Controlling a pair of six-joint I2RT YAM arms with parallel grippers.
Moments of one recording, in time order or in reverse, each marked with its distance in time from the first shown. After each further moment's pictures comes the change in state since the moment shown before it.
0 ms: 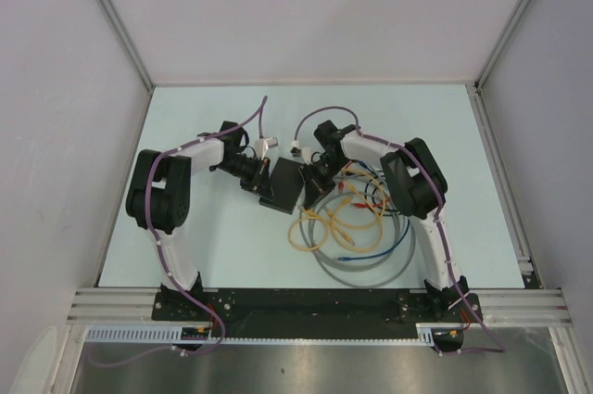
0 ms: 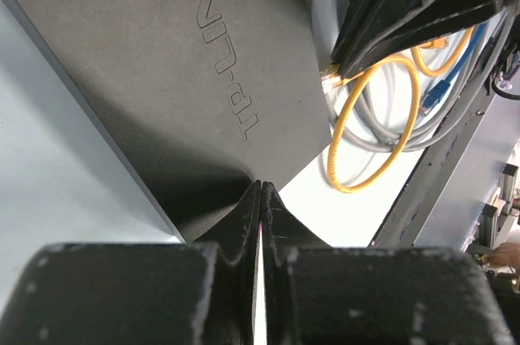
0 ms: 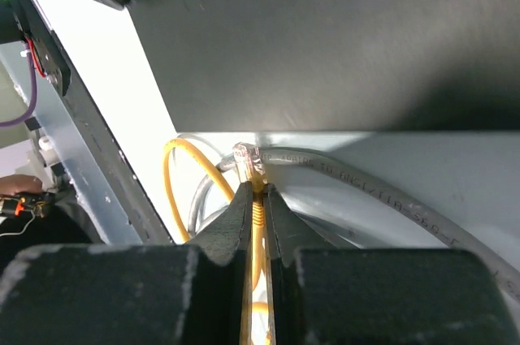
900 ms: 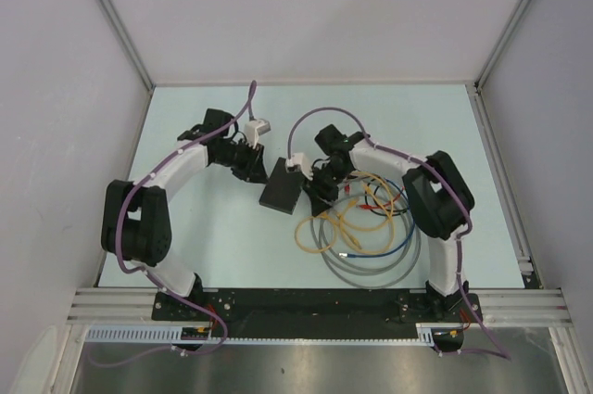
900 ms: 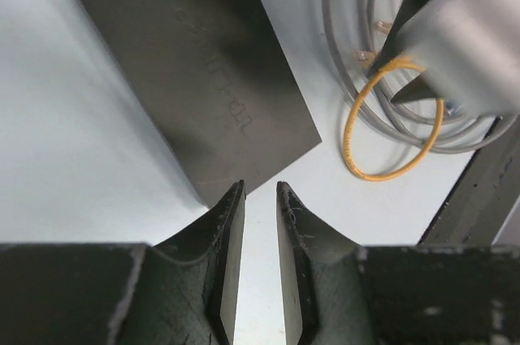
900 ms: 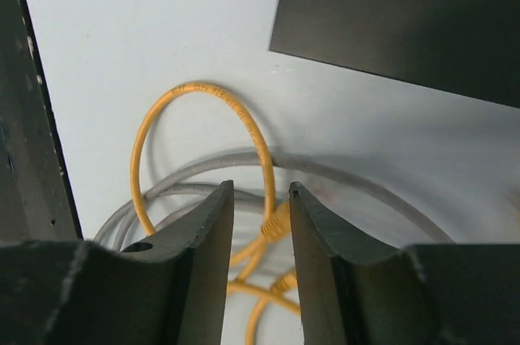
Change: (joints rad) left arm 0.005 -0.281 -0.042 0.051 -0.101 0.035; right arm 0.046 -0.323 -0.225 0.068 0.100 -0.479
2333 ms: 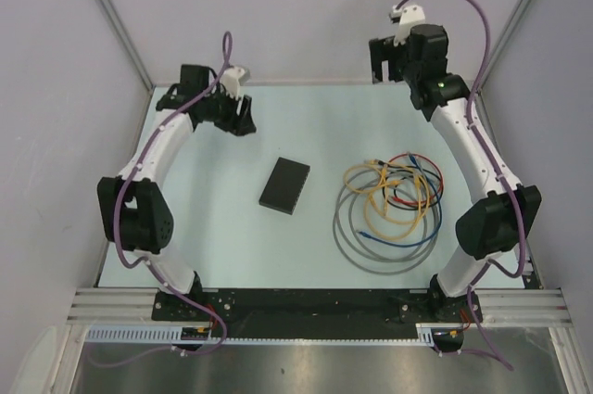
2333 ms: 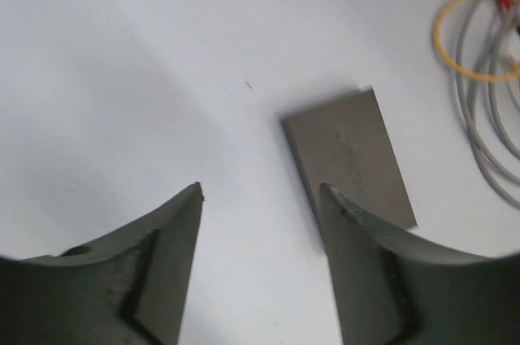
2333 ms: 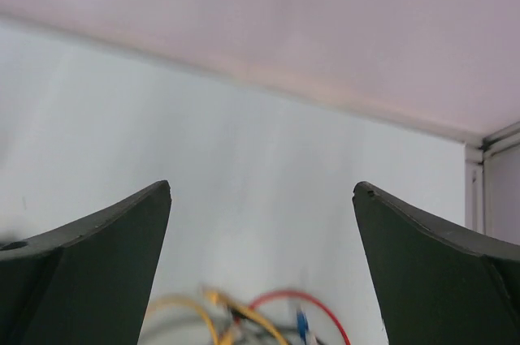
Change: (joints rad) left arm 0.097 0.077 0.352 -0.021 -0.169 -0.001; right arm -0.349 -0.251 0.347 0.304 0.745 0.463
